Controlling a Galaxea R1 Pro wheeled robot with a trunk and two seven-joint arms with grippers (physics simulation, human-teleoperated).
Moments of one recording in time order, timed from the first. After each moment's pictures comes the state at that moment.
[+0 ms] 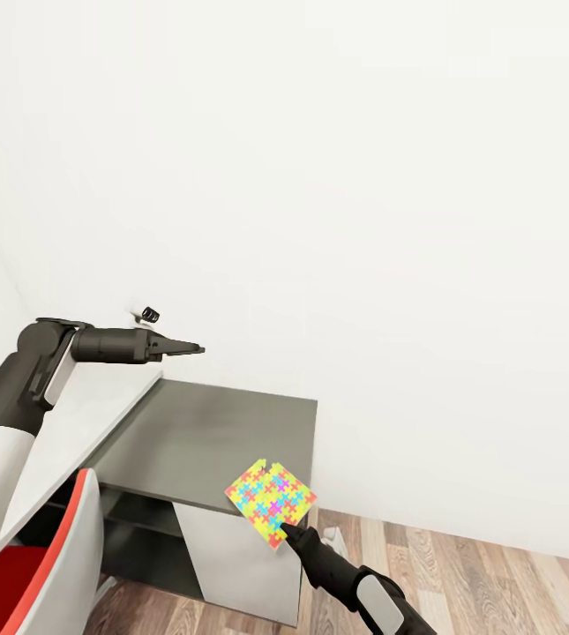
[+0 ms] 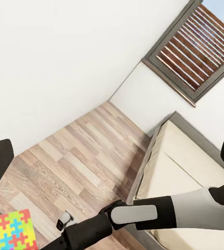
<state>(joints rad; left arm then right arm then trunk) -1.04 0.36 -0.12 -1.06 0.20 1.03 -1.57 -0.46 0.17 -0.06 -0.40 -0.79 0.40 0.52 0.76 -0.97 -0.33</state>
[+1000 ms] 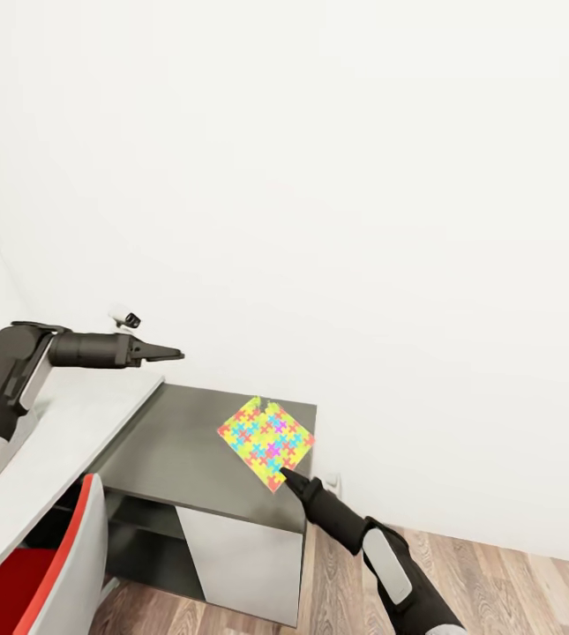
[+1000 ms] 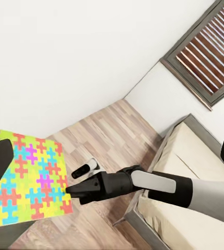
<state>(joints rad) -1.03 0.44 -0.13 -1.04 0.19 1.04 -1.57 -0.44 0.16 -0.03 -0.72 -0.79 0.51 0.68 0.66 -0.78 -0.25</state>
